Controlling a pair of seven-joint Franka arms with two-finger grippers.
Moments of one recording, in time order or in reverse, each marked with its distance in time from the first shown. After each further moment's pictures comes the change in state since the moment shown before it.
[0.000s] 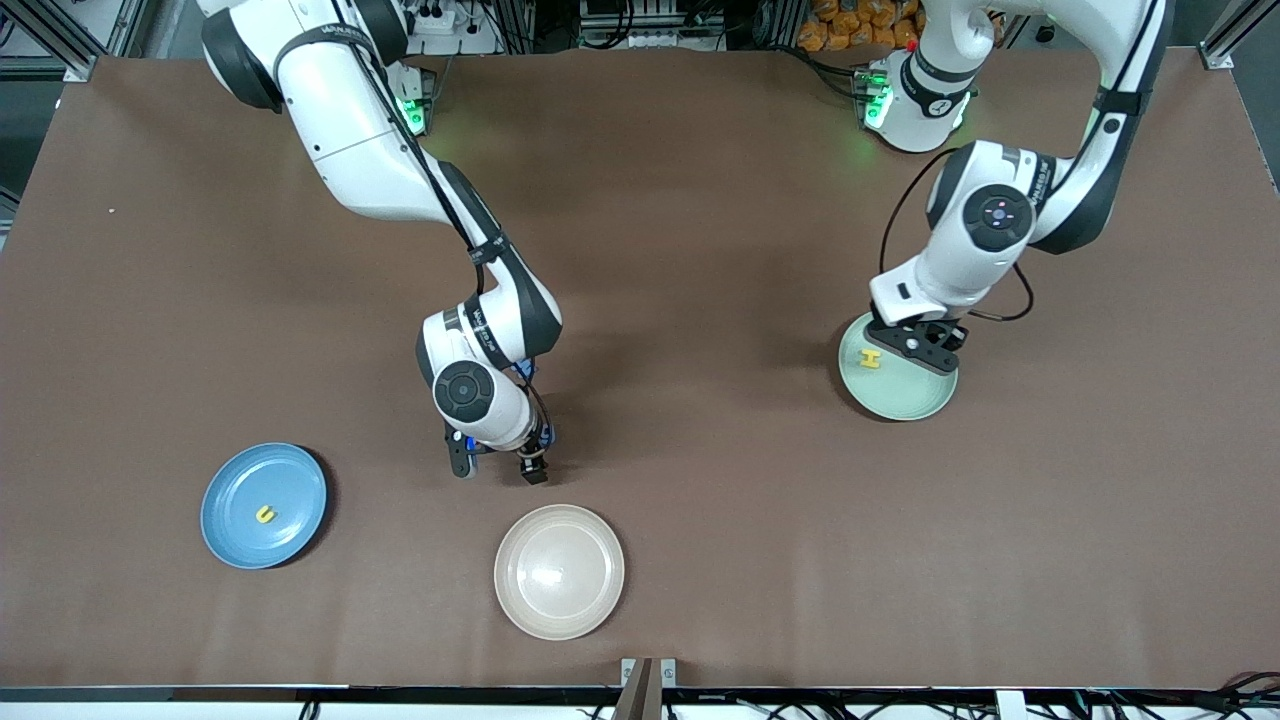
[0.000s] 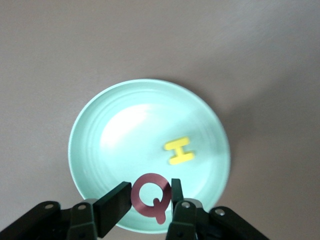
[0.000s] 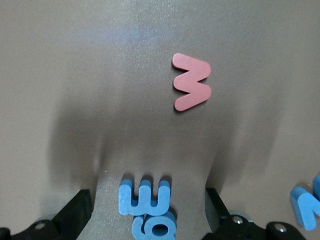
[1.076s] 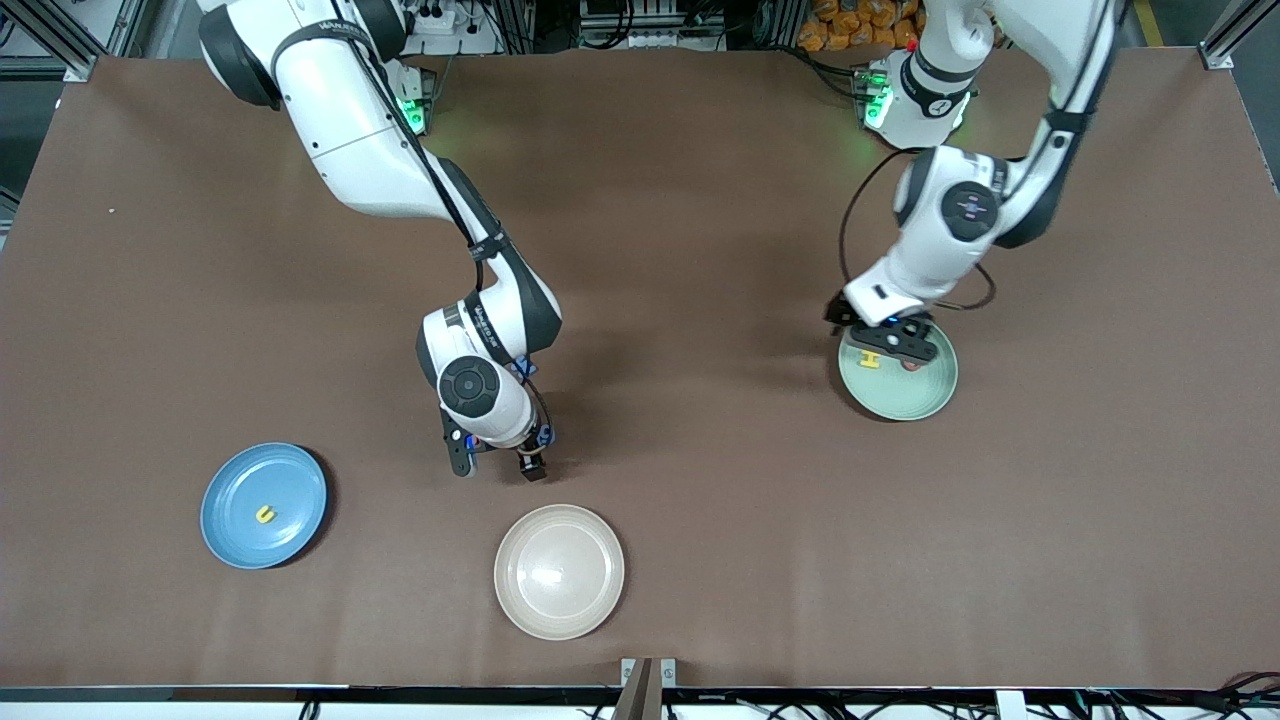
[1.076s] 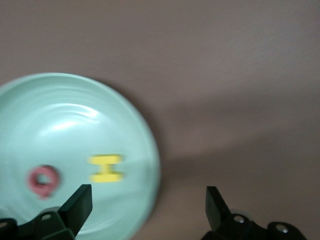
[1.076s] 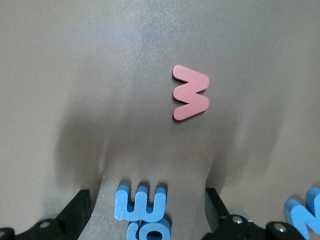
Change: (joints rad) left arm -0.188 0.044 0.008 -0.051 -0.200 0.164 -0.390; right arm -0.002 -0.013 0.006 -0.016 -0.055 0.002 -0.003
